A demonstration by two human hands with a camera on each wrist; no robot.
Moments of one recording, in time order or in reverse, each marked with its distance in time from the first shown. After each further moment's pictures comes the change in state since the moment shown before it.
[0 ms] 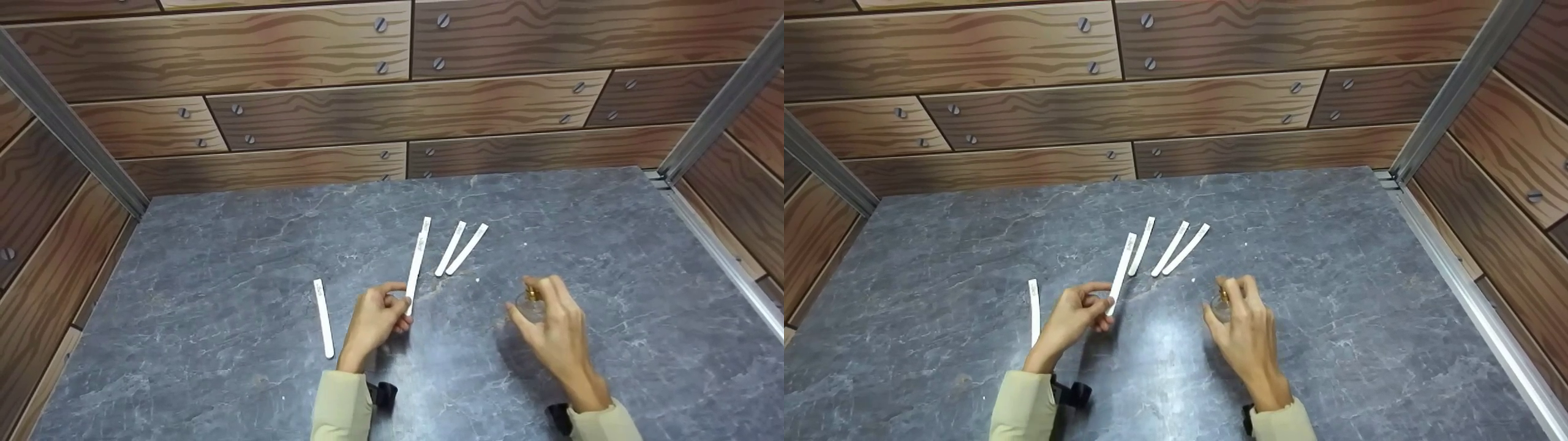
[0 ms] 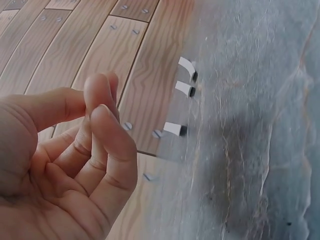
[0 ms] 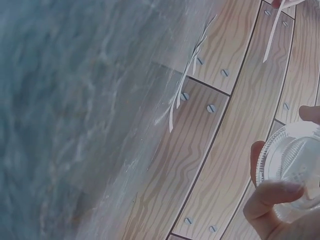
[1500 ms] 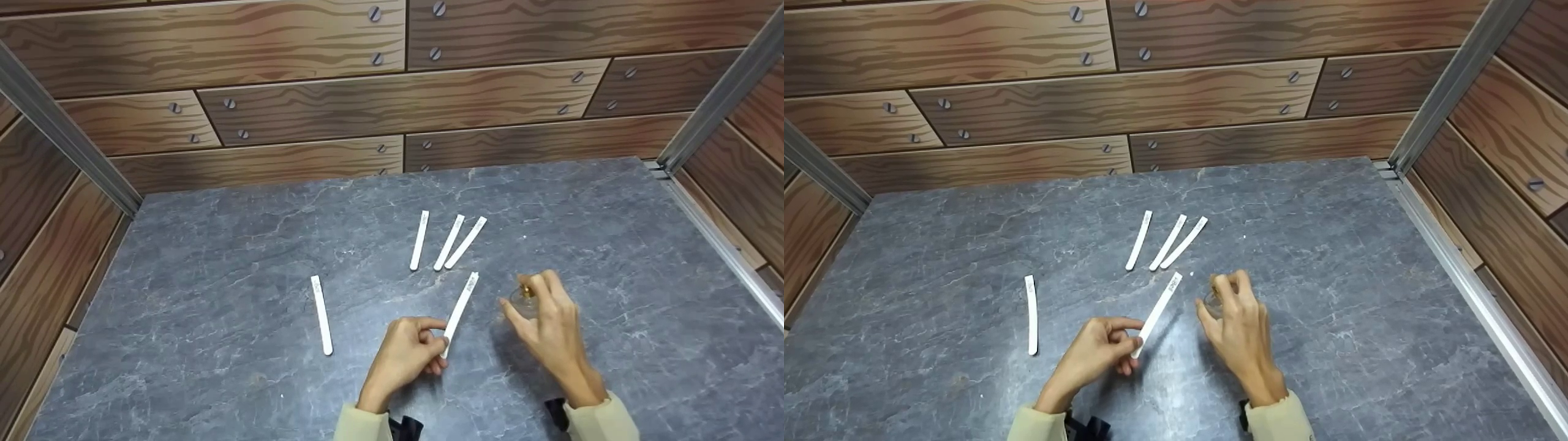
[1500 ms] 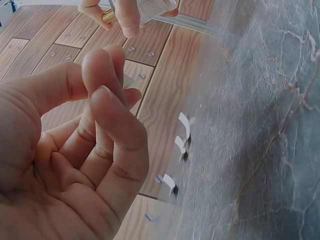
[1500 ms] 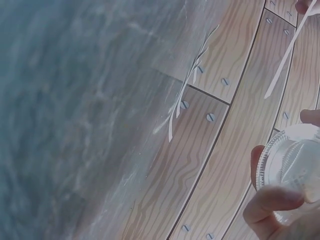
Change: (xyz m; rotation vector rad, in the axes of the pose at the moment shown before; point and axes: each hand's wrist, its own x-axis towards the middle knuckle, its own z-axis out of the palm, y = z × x) left_hand -0.040 0.008 0.040 -0.024 -0.182 -0.045; right_hand -0.003 -0.006 0.005 -0.007 -0.008 -0.011
